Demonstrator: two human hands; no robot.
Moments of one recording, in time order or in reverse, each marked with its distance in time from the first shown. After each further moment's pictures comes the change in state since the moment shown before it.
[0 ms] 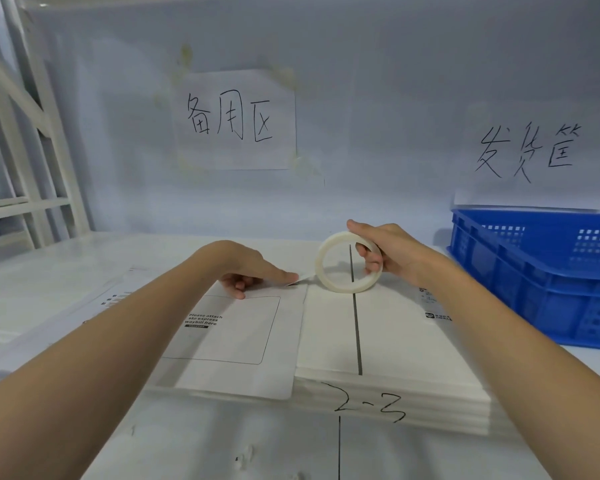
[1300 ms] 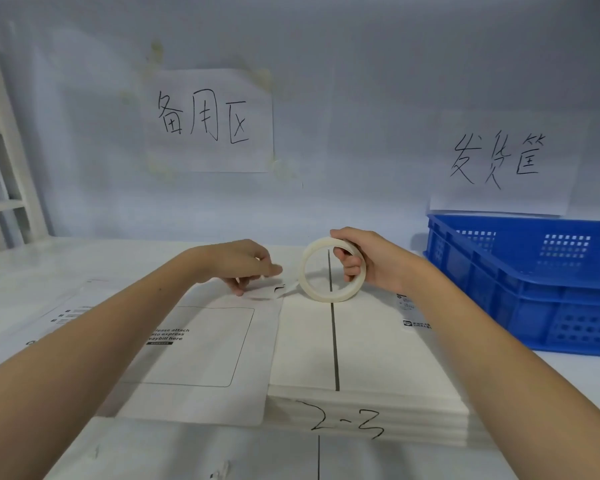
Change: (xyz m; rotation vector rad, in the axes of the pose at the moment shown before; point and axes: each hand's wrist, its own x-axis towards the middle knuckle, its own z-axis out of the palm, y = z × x) left_hand -0.001 0.014 -0.002 -0.206 0.078 0.397; right_hand 0.001 0.001 -0.006 0.147 -0.107 0.050
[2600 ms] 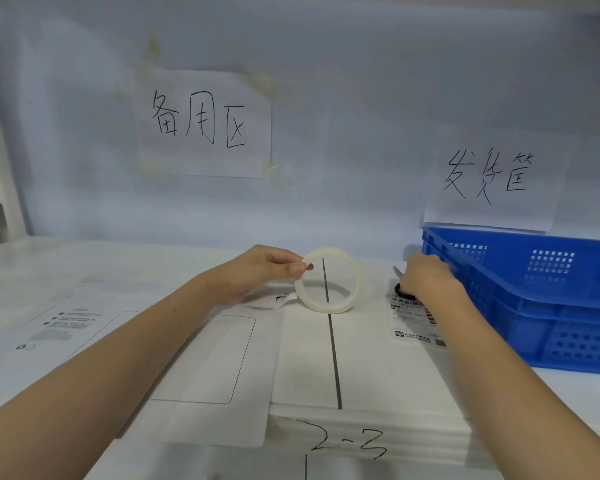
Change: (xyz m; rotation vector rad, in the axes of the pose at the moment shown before) left_hand 0.018 0.002 0.030 -0.478 0.003 0.327; right_hand -0.009 0.012 -0.052 -1.364 0.639 0.473
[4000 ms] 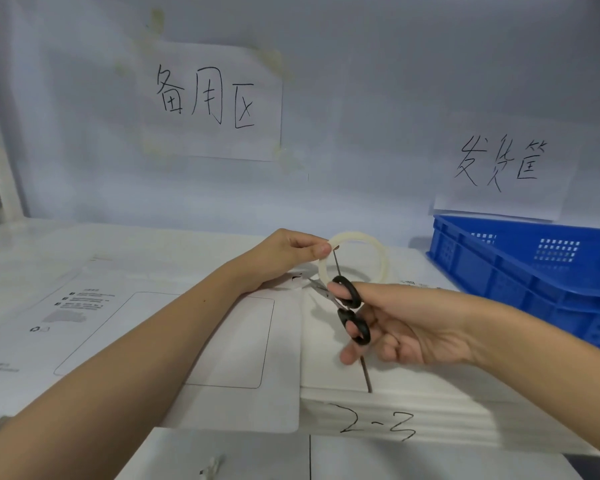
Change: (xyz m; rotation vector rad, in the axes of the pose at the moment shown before) left_hand 0.006 -0.004 0.009 0.003 0.045 0.094; right_hand -0.154 -0.046 -0.039 0.987 -0.947 -0.080
